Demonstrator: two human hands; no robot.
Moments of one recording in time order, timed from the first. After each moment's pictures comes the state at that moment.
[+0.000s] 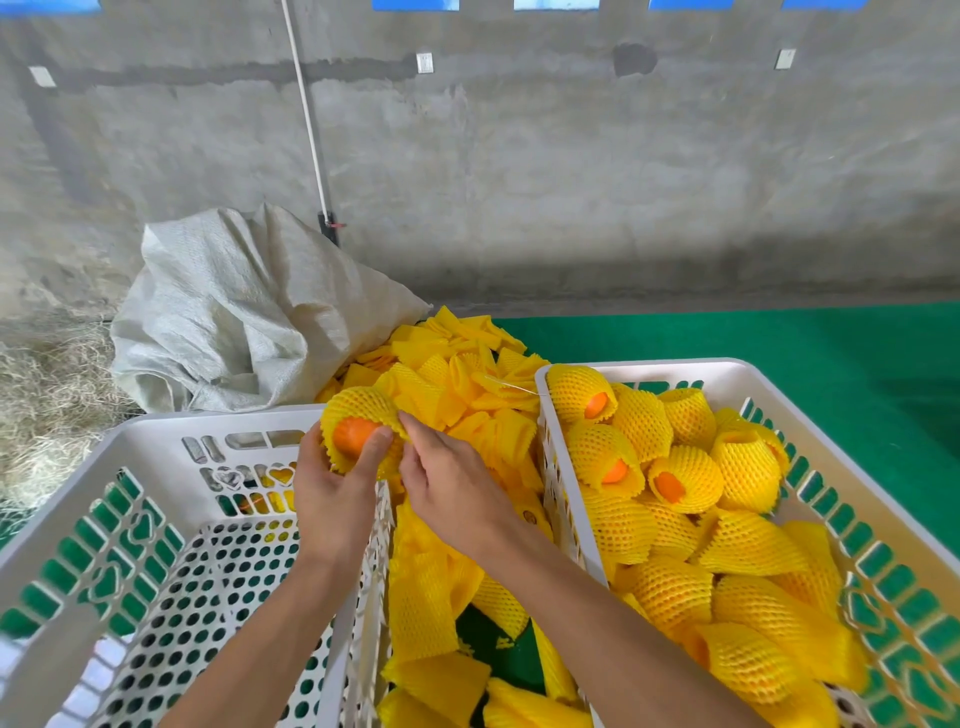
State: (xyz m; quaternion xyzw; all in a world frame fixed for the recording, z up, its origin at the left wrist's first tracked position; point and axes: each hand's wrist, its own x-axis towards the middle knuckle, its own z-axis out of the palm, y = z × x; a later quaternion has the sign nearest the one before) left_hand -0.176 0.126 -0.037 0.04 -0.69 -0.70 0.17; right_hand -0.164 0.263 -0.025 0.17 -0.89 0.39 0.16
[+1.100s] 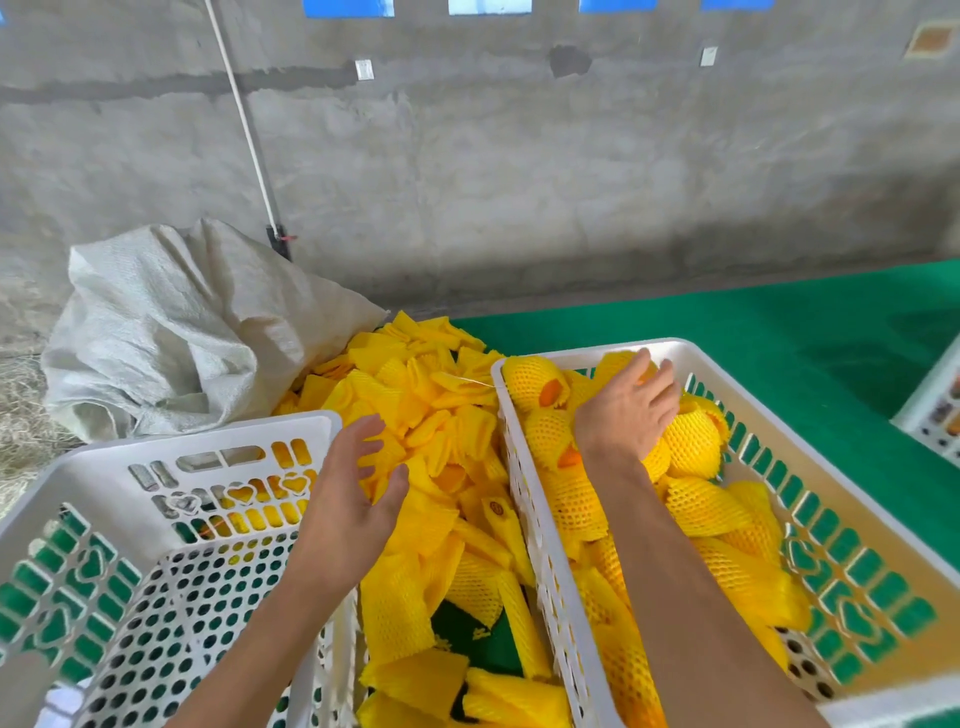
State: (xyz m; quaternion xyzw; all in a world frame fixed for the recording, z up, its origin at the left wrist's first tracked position) left_hand -0.157 0.142 -0.033 -0.19 -0.84 -0.49 0.12; right_hand -0.184 0.435 -0.029 -0.39 -0.85 0.19 0.31
